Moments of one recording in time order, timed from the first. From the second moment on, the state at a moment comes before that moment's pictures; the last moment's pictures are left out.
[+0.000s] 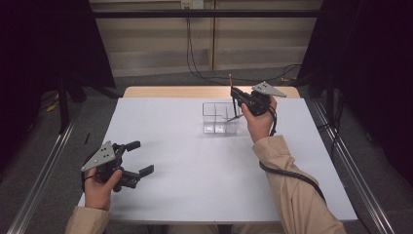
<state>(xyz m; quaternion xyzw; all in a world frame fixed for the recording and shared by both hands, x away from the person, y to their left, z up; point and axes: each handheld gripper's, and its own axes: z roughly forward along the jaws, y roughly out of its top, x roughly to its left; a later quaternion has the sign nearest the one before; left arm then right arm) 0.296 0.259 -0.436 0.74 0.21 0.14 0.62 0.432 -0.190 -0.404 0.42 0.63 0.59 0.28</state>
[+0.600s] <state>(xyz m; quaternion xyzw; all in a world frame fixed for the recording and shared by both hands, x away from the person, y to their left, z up) 0.296 0.258 -0.437 0.74 0.21 0.13 0.62 0.435 -0.191 -0.410 0.42 0.64 0.59 0.28</state>
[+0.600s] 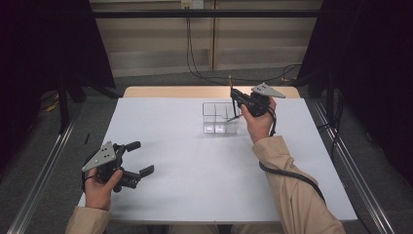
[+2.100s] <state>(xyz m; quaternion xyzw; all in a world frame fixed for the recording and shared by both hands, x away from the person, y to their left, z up) 0.296 0.257 -0.436 0.75 0.21 0.14 0.62 0.414 -0.194 -0.417 0.41 0.66 0.57 0.25</state>
